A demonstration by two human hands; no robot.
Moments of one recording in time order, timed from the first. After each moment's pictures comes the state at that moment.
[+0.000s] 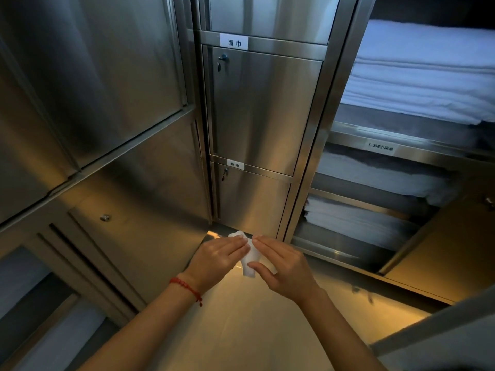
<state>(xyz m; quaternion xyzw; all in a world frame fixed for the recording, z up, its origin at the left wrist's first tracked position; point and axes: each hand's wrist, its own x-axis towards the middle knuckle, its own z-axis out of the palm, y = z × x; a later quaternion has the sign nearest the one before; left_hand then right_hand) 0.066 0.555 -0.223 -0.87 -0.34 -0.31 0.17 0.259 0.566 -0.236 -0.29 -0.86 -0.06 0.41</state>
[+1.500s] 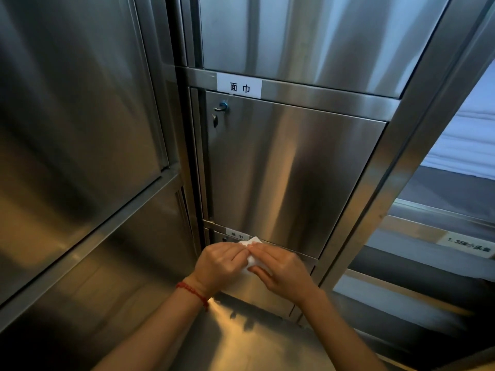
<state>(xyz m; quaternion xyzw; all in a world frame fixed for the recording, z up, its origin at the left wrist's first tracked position) -0.004 0.933 -0.212 -0.85 -0.33 -0.36 0.20 0.178 0.949 -0.221 -0.28 -0.89 -0.03 0.35</state>
